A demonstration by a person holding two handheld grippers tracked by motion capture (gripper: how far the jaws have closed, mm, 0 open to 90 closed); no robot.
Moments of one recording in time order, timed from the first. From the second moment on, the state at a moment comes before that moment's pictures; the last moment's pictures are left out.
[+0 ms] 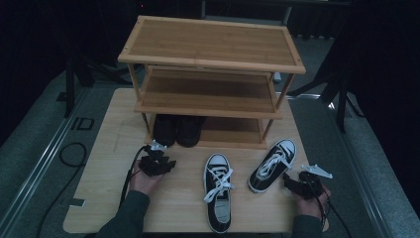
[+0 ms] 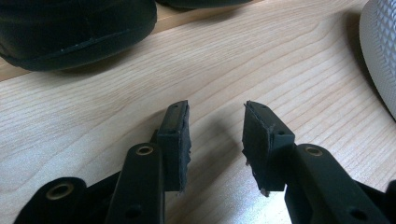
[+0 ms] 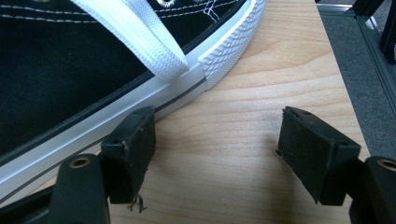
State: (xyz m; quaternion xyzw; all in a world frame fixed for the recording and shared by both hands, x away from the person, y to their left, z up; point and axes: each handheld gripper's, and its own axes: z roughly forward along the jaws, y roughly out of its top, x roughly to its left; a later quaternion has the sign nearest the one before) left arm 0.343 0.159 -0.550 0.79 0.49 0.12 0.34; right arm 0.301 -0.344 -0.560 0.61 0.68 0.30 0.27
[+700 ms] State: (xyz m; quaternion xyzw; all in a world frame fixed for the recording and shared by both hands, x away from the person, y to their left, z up) left arm 0.343 0.159 -0.551 0.79 0.49 0.12 0.34; right arm 0.294 -0.344 -0.537 0.61 0.68 0.31 0.26
